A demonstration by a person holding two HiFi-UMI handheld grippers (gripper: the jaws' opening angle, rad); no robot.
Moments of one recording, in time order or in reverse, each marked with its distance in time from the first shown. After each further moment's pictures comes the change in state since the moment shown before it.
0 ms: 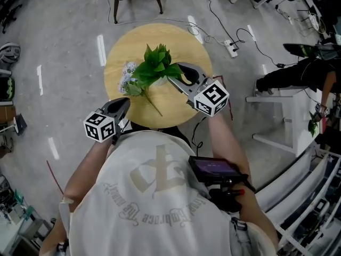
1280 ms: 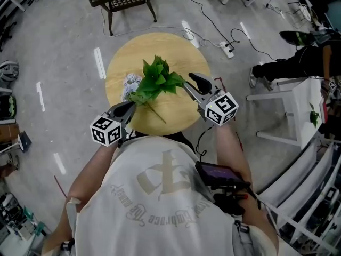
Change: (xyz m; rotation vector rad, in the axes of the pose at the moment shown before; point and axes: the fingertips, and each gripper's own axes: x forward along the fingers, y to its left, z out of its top) left arm 0.012 0.000 0.027 0.104 0.010 -0.088; right arm -0.043 -0.026 -0.011 0.078 -0.015 -0.221
